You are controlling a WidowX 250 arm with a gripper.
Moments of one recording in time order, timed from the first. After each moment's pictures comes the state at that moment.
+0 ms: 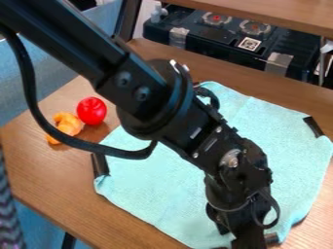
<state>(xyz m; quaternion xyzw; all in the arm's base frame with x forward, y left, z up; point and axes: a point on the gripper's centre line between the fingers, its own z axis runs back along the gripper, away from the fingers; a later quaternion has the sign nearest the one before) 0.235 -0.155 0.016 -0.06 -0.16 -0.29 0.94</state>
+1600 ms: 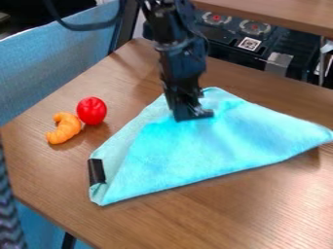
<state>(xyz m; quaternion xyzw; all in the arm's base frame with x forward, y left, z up) 0.335 -0.015 0.082 -0.05 -0.10 -0.27 0.96</state>
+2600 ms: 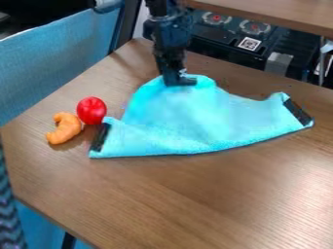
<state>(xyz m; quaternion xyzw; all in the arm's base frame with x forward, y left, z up) 0.409 0.048 0.069 -0.04 -0.08 -0.28 0.96</state>
